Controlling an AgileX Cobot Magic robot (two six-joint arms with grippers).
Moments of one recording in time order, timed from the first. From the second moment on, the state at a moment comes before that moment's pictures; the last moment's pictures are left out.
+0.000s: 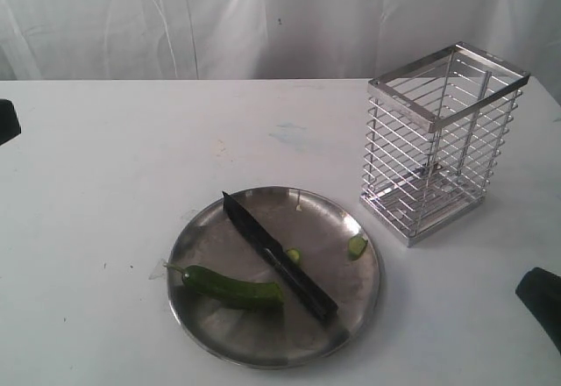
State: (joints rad) left arm -0.08 0.54 -0.51 -1.25 0.55 1.02; right arm 0.59 0.03 -0.01 0.14 0.07 -0.03
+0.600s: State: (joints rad) left arm -0.08 0.06 -0.13 -0.32 0.43 0.22; right arm 0.37 0.01 -0.01 0.14 0.07 -0.03
